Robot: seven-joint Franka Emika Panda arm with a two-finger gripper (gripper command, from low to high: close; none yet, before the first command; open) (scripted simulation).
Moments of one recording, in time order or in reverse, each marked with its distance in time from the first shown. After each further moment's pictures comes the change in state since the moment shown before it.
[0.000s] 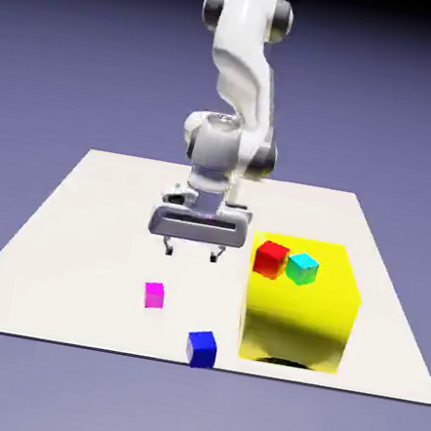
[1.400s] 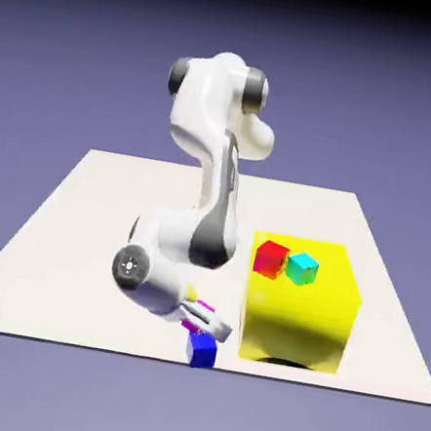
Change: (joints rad) arm -0.113 0.684 0.081 0.820 0.478 -0.770 0.534
